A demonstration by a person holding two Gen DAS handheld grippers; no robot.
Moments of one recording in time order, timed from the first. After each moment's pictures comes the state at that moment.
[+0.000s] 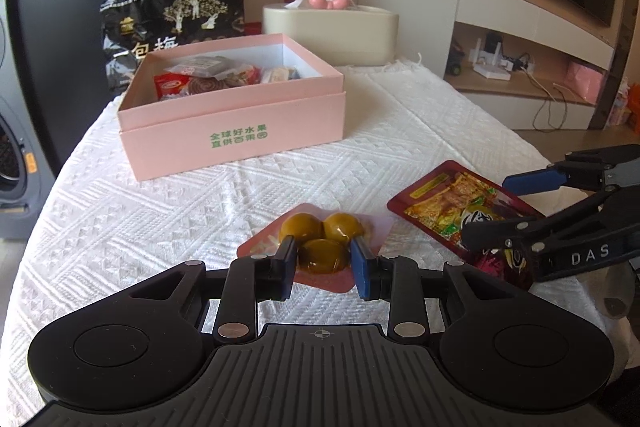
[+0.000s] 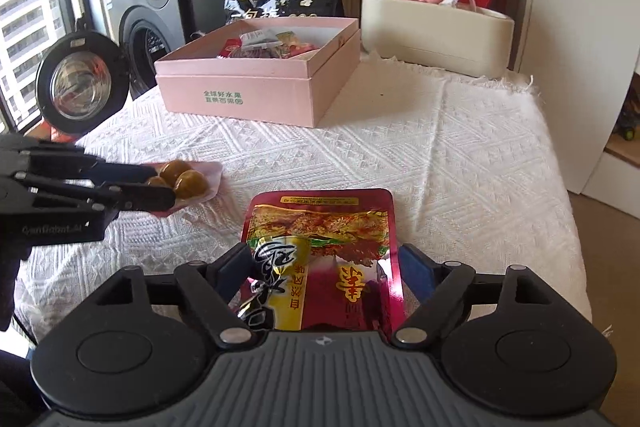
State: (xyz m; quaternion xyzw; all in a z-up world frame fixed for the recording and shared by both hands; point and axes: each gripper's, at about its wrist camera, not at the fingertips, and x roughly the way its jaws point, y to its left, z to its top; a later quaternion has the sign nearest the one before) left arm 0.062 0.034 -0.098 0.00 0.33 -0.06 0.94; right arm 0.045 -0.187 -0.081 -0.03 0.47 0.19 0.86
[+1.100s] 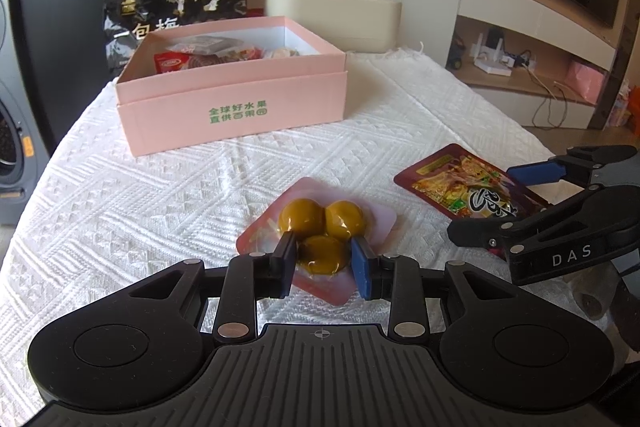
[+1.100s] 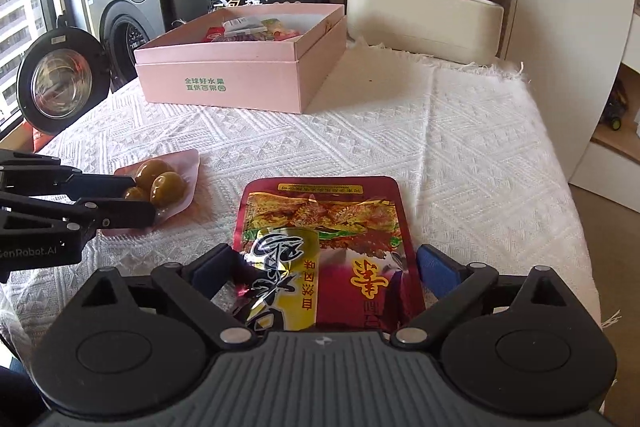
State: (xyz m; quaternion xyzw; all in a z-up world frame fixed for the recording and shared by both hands) left arm 0.060 0.034 -0.109 -0.01 0.34 -0.06 0.94; right arm 0.046 -0.178 -0.096 -0.04 0.48 0.16 0.86
